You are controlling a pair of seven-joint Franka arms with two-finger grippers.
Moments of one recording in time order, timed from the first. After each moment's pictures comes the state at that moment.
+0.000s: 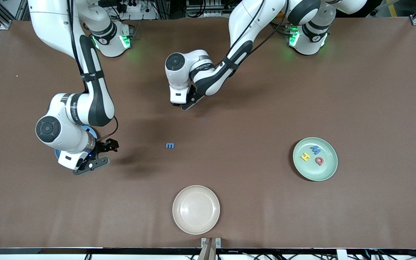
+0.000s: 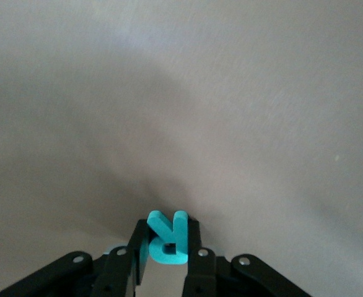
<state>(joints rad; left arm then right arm) -0.90 0.92 -0.22 -1.36 0.17 2.28 -1.81 0.62 0.54 -0.53 -1.77 0.33 2.19 -0.44</state>
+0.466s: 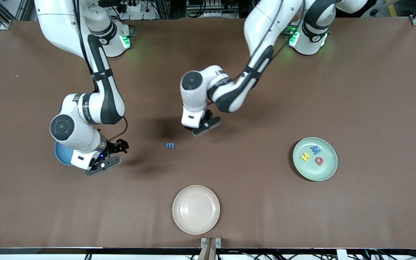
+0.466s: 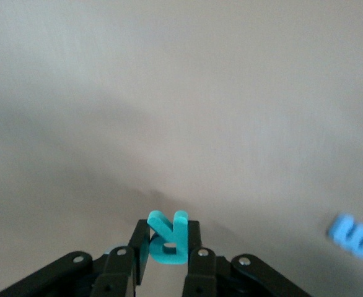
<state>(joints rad) -0.76 0.84 -0.10 -1.33 0.17 2.22 -1.41 0.62 0.55 -0.45 -1.77 0.33 2.26 -0.40</state>
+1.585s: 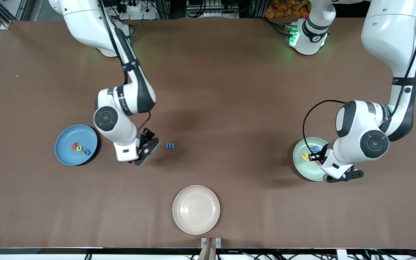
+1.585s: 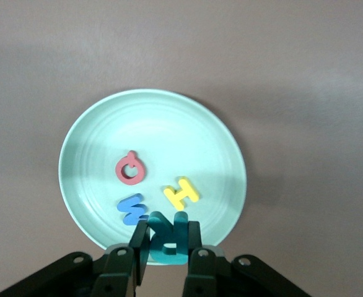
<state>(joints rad) -0.07 0.58 -0.10 -1.58 0.08 2.01 -0.36 0.74 0.57 -0.36 -1.76 0.31 2.29 -0.81</state>
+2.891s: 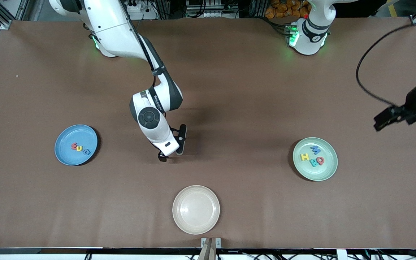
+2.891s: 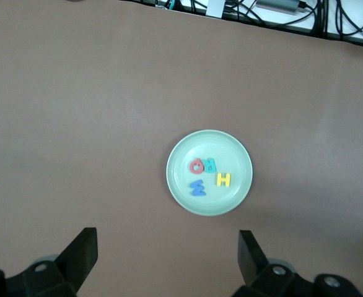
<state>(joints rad) 0.04 0.07 -0.12 -1.53 0.08 1.73 -0.27 0.79 0.72 -0.29 -1.69 0.24 2.40 -1.06</state>
